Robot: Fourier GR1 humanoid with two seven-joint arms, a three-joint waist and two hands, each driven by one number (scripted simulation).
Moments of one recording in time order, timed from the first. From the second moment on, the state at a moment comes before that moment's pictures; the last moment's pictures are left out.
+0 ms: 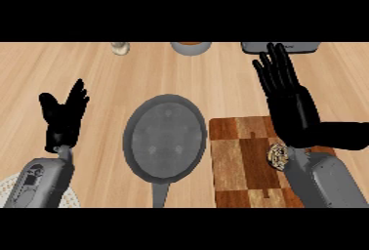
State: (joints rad) left arm -0.28 0.26 0.01 -1.29 0.08 0.23 0.20; right arm -0.37 -0.24 0.25 -1.62 -0.48 -0.22 -0.11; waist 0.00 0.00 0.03
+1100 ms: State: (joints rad) left arm 0.03 0.34 -0.12 -1.52 -0.04 0.16 0.11; right arm 0.11 -0.80 0.14 -1.61 -0.16 -0.42 0.39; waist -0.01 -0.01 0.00
